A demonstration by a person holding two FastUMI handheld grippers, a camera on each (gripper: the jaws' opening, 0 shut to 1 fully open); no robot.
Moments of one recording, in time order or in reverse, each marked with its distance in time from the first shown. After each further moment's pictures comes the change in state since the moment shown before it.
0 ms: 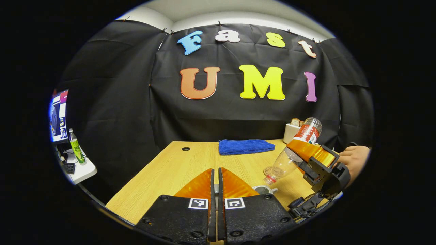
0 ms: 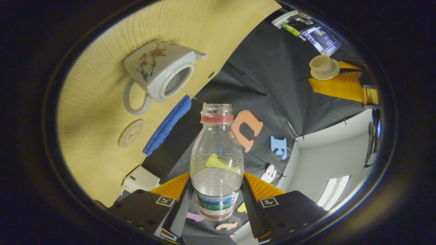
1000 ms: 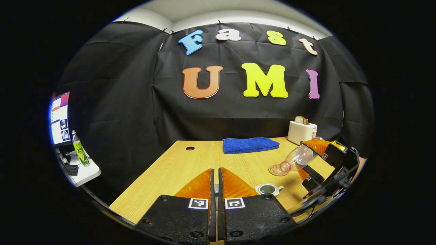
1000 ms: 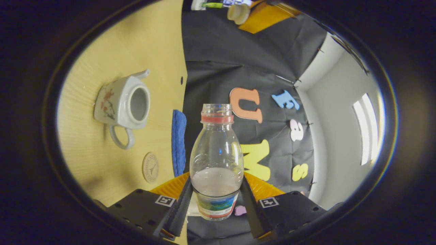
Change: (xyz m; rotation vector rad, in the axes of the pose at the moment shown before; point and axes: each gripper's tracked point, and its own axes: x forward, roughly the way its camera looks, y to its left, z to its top) left arm -0.002 0.009 0.000 0.010 0.006 0.030; right arm -0.007 0.050 -0.020 0.750 0.109 0.163
